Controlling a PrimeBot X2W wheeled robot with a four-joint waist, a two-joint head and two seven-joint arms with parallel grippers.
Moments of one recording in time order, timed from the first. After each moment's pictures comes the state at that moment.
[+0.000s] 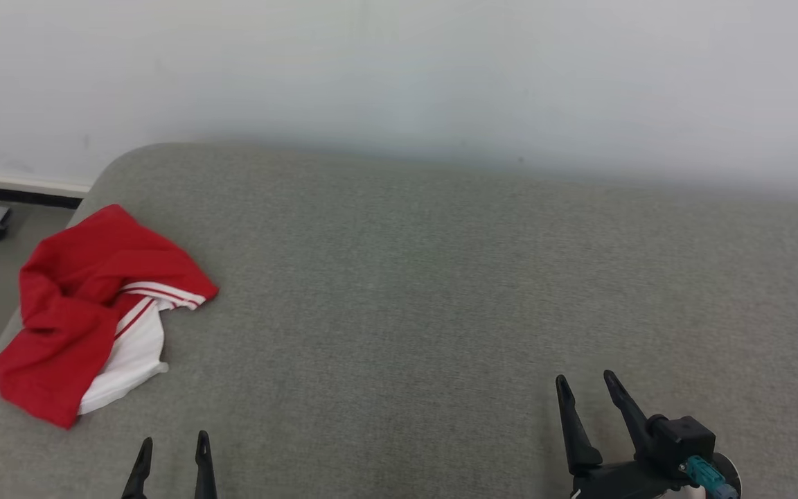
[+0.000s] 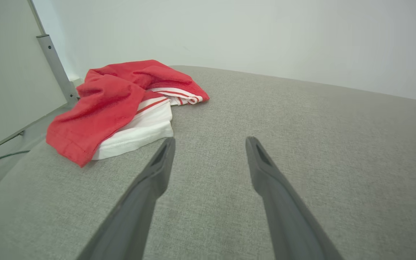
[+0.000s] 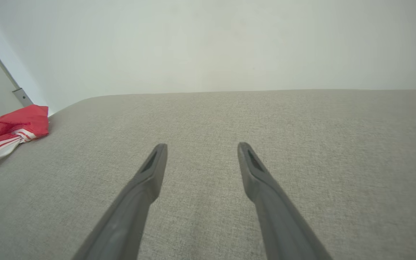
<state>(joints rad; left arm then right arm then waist) 0.02 0.05 0.03 0.30 -0.14 -0.05 -0.26 -0.11 -0.05 0.07 0.42 0.16 0.13 -0.26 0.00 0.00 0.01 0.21</state>
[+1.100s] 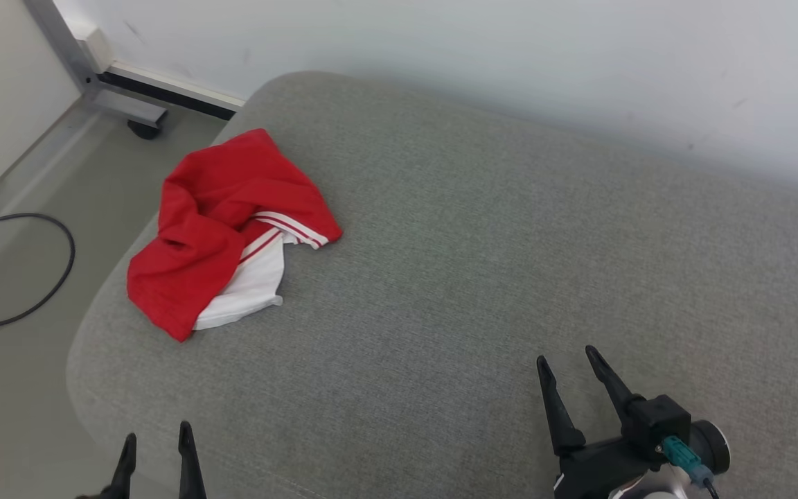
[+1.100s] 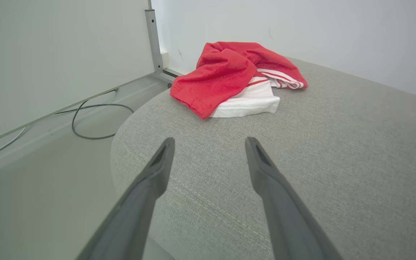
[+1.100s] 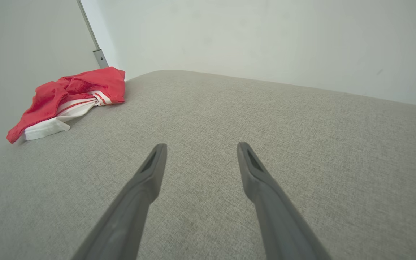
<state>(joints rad) 0.02 0.05 0.04 0.29 -0.24 -0.01 -0.26 -0.16 -0.05 0.10 0.42 0.05 0.13 -0.26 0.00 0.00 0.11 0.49</state>
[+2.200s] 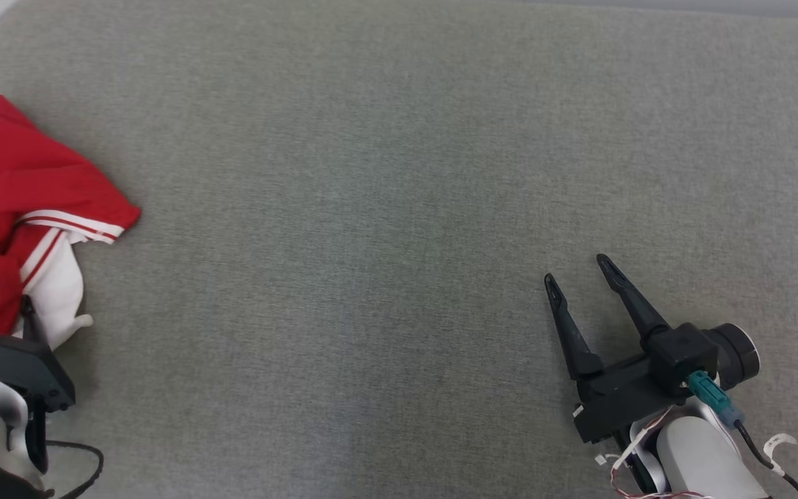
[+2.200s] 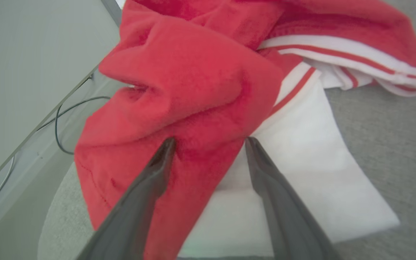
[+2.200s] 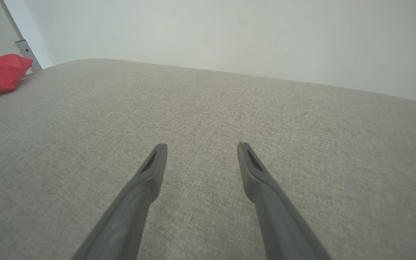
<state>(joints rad) -0.68 0.33 0.14 1.05 -0.25 -0.06 -0.17 -0.29 -0.20 0.20 0.30 0.07 0.13 -0.26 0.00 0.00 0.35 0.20</state>
